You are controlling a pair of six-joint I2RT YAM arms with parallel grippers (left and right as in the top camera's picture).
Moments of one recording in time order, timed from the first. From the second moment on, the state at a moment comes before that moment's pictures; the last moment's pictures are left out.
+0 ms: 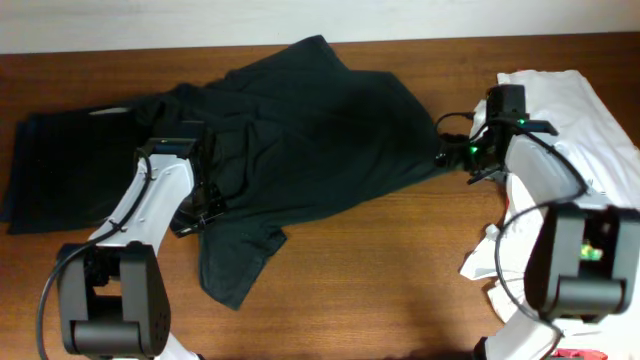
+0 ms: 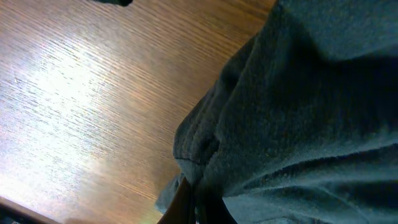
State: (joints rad) left arm -0.07 1.79 1.24 -1.13 -0.15 -0.54; right arm -0.11 1.90 1.29 -0.67 -0.16 0.17
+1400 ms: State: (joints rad) left arm 0.28 1.31 2.17 -1.27 0.32 -0.25; right arm -0.21 1.52 2.60 -1.47 -0.06 0.17
